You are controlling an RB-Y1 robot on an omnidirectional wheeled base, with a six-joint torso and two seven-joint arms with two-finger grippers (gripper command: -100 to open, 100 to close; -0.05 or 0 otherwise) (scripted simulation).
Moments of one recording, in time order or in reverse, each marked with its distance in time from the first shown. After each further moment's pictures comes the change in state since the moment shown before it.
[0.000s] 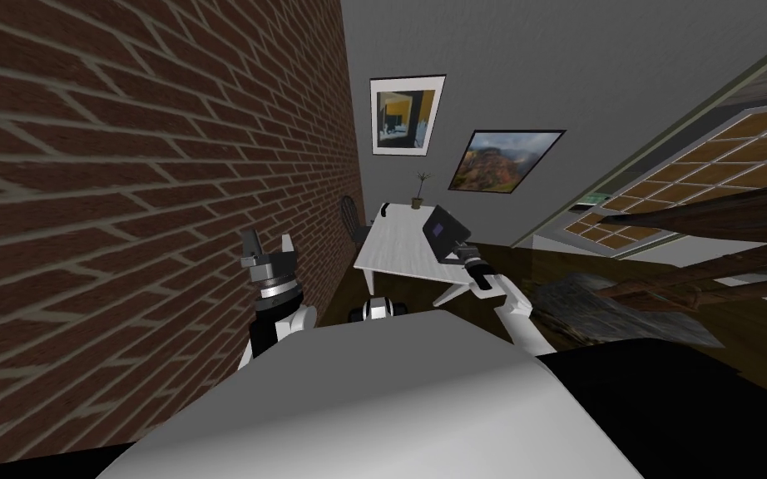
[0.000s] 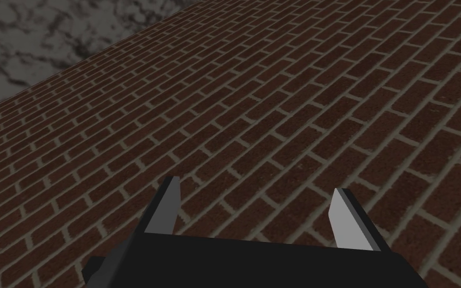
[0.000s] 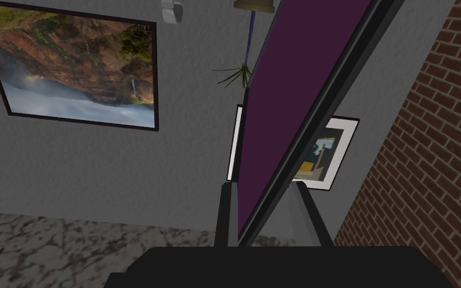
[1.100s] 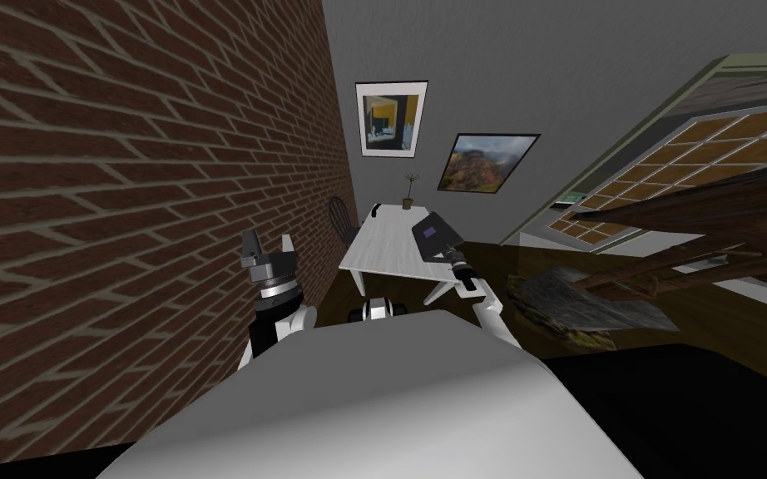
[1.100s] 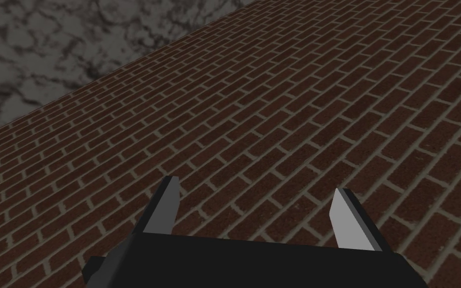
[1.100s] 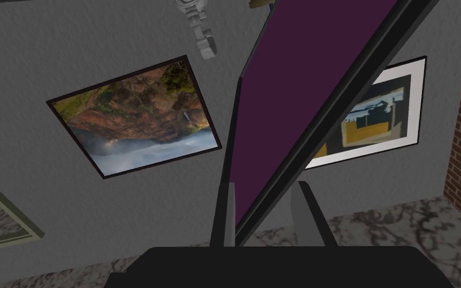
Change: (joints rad) left arm 0.000 0.000 0.000 0.000 0.000 0.000 0.000; right arm -0.114 0.173 -0.005 0.189 -0.124 -0.149 -0.098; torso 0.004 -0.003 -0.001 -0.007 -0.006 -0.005
